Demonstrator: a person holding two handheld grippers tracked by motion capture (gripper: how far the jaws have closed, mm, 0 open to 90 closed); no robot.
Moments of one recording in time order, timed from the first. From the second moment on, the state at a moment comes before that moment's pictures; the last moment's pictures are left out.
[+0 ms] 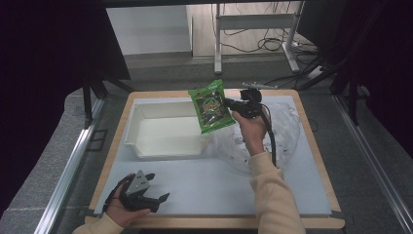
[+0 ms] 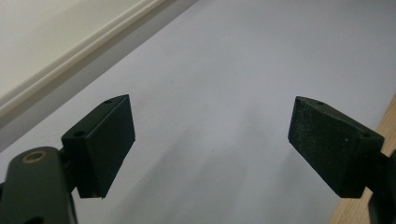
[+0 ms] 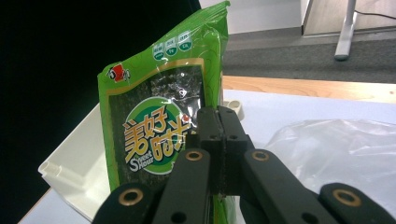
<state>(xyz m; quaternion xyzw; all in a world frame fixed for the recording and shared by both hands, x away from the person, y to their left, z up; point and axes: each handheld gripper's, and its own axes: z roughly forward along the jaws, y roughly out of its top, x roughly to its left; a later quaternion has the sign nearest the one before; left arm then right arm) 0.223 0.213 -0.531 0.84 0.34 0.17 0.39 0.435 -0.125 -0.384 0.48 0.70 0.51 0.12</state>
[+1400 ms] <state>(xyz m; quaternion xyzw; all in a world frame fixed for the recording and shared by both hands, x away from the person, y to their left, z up) 0.223 0.213 -0.531 0.84 0.34 0.18 0.39 0.444 -0.073 -0.402 0.46 0.73 0.50 0.10</state>
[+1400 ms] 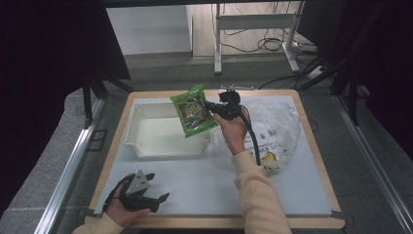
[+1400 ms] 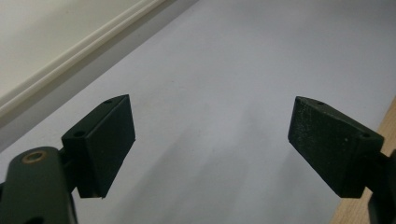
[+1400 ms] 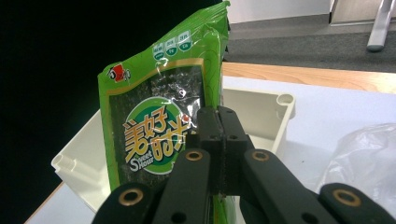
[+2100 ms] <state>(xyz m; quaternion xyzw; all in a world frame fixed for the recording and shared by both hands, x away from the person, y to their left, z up) 0.223 0.213 -0.530 0.84 0.34 0.18 0.39 0.449 -0.045 -0.411 0.46 0.73 0.50 0.09</state>
